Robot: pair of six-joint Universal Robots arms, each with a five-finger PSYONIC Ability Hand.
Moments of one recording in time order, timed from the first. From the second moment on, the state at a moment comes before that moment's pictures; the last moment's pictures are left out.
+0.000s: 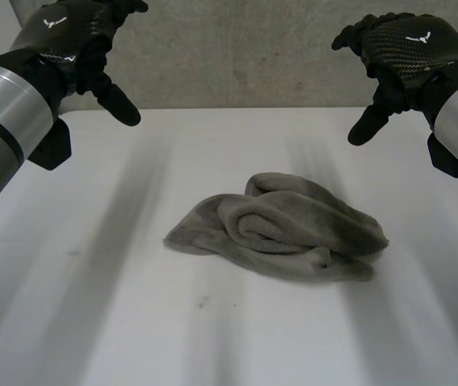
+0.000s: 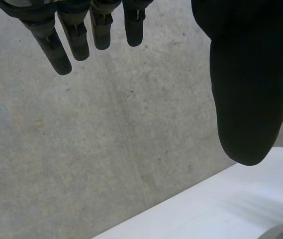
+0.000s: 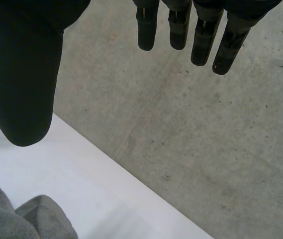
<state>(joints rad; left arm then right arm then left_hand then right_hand) 4.28 -1.65 -1.27 3.03 -1.51 3.13 1.96 -1.48 1.25 0.22 1.45 2.93 0.17 0.16 0.17 0.17 0.02 0.21 0.23 0.21 0.23 0.05</state>
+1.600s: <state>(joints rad) 4.21 -2.23 -0.80 3.32 -1.36 3.27 2.03 -1.32 1.15 -0.10 1.44 2.49 1.17 1.21 1.21 1.21 1.01 0.92 1.18 1.19 1.19 0.97</state>
